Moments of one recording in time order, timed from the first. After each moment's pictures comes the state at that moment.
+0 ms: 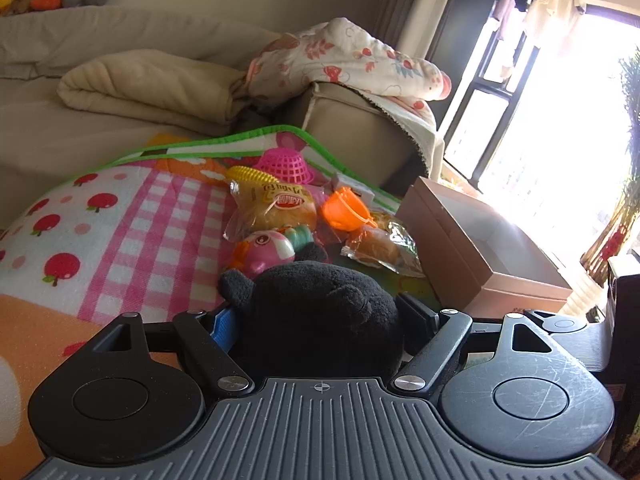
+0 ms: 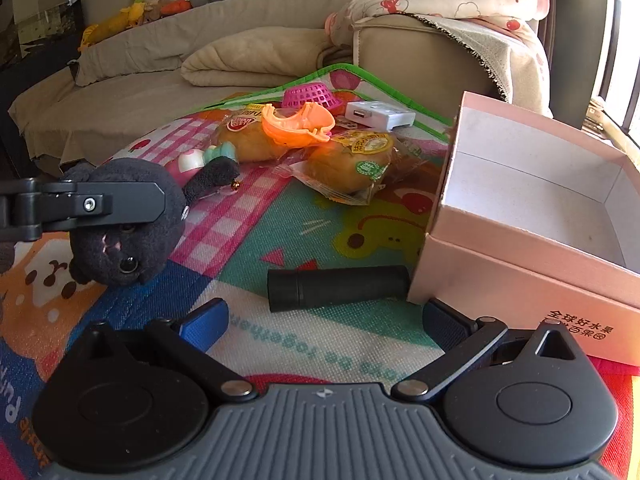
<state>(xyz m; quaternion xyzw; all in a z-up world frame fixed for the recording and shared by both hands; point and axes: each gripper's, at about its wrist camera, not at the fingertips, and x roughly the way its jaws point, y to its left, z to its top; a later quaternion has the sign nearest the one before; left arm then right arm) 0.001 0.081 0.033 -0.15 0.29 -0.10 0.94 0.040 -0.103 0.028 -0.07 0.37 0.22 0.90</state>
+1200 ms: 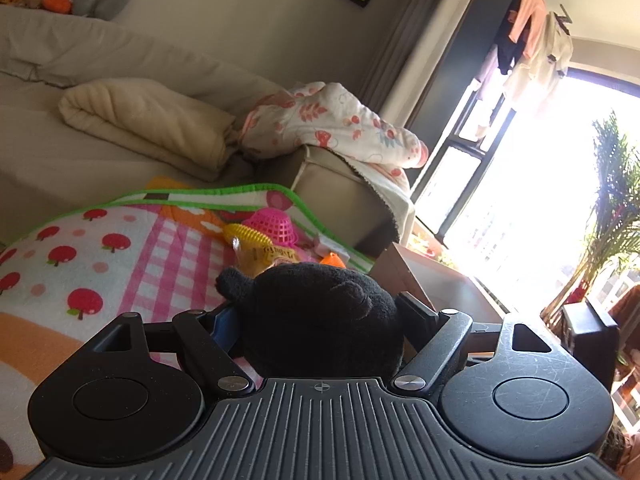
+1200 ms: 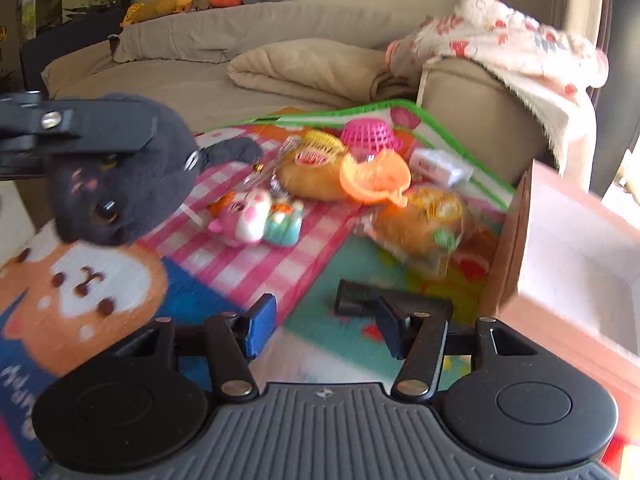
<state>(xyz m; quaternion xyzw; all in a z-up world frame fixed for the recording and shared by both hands) -0.027 0.121 0.063 -0.21 0.22 -0.13 0.94 0.011 -0.095 0.052 -0.10 0.36 0.27 0.89</state>
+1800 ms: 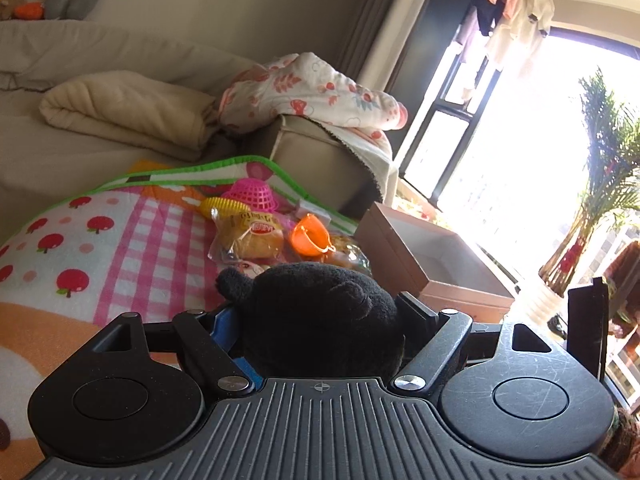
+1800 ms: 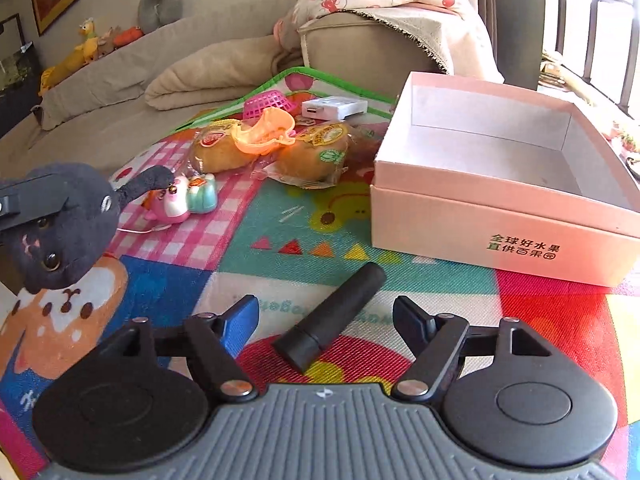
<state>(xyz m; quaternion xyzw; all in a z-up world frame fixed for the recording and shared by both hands) -0.040 0.096 0.061 -0.16 0.25 -0.16 0.94 0.019 -0.135 0.036 -0.01 0.39 0.14 0.91</state>
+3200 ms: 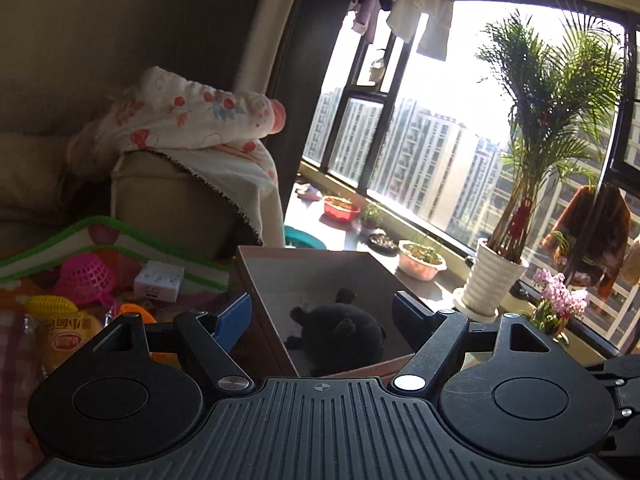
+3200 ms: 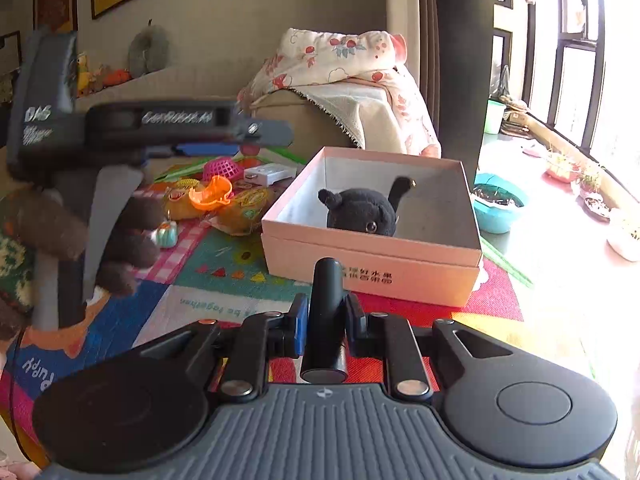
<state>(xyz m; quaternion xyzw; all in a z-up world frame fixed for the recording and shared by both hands) 0.043 -0.029 0.088 -0.08 0.21 -0.27 0.94 -0.039 -0.228 0.111 -0.01 0.29 0.11 0.95</state>
